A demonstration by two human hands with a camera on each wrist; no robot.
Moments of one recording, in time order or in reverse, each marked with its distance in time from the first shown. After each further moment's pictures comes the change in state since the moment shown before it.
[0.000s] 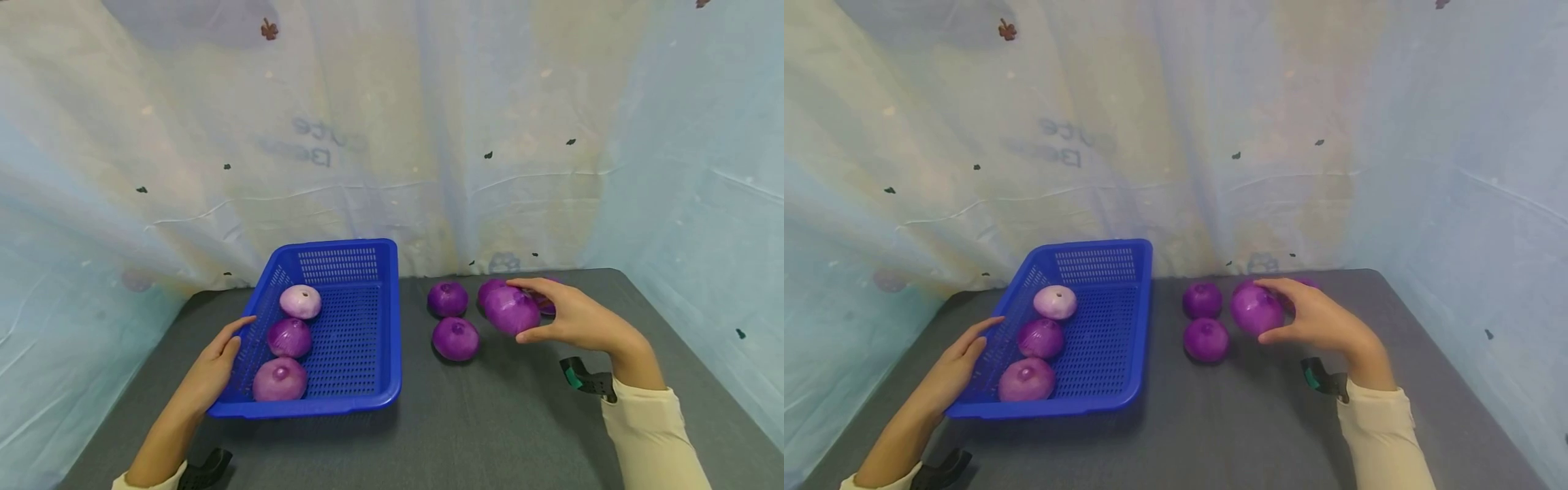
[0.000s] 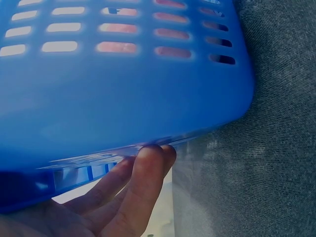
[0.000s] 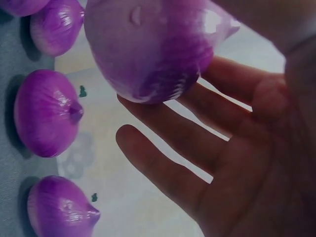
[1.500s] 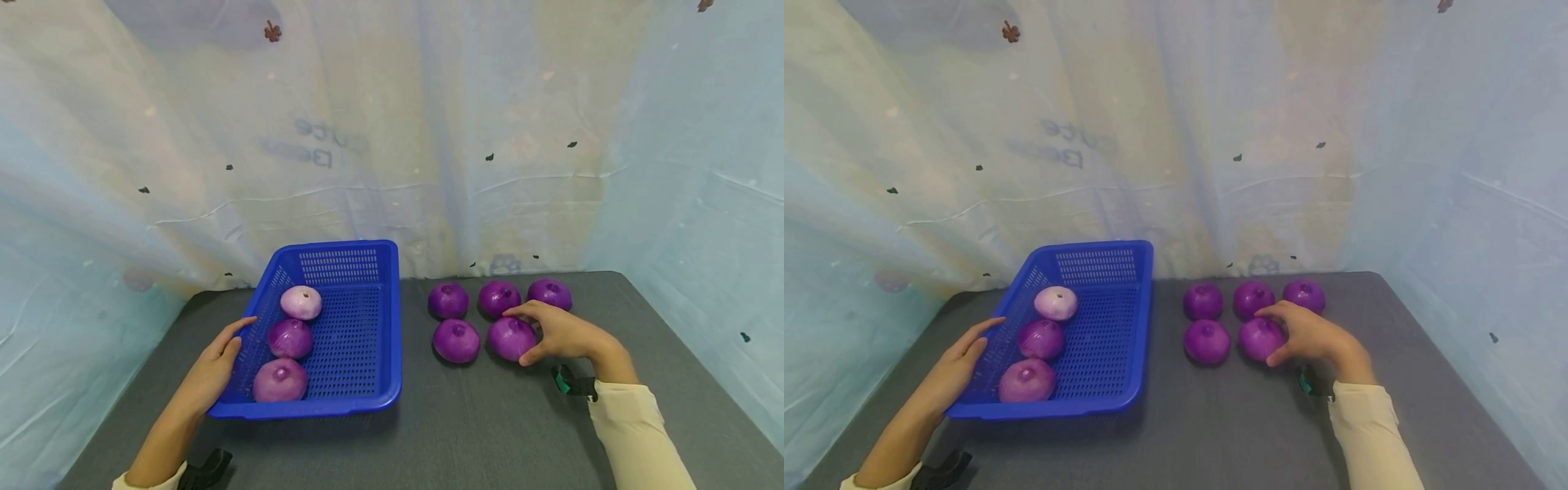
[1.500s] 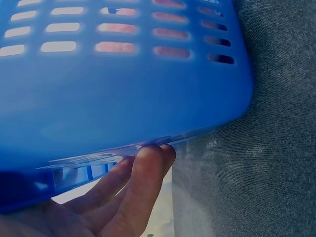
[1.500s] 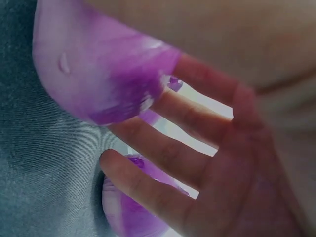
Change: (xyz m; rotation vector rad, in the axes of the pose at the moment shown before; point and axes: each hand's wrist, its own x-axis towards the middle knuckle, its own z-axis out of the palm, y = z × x) left_hand -0.003 0.002 -0.001 -0.012 -0.012 -0.019; right_hand 0.011 0.039 0.032 -0.011 -0.156 0.040
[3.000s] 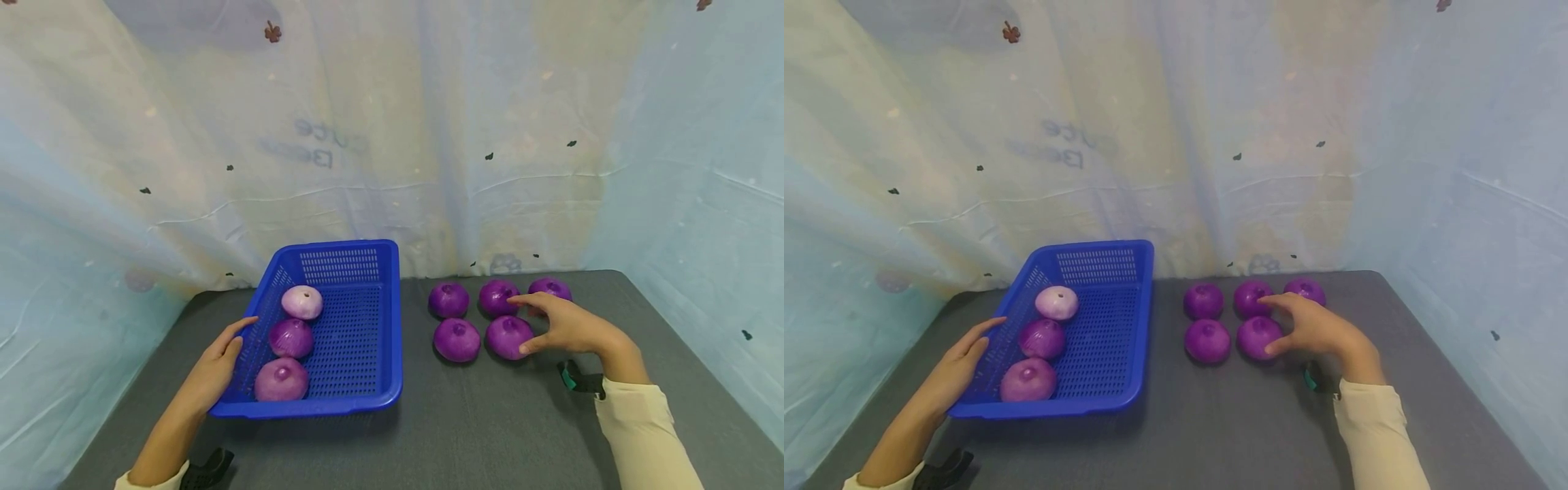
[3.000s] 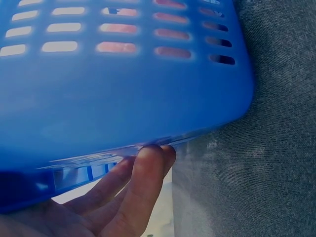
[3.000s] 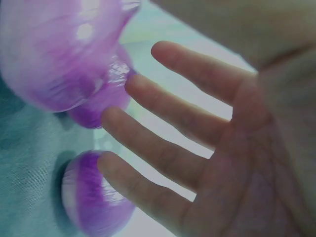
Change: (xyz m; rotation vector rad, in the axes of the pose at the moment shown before) left_hand 0.001 -0.001 0.000 -0.014 -0.012 -0.010; right_hand -0.008 -0.010 -0.013 -0.002 0.028 0.019
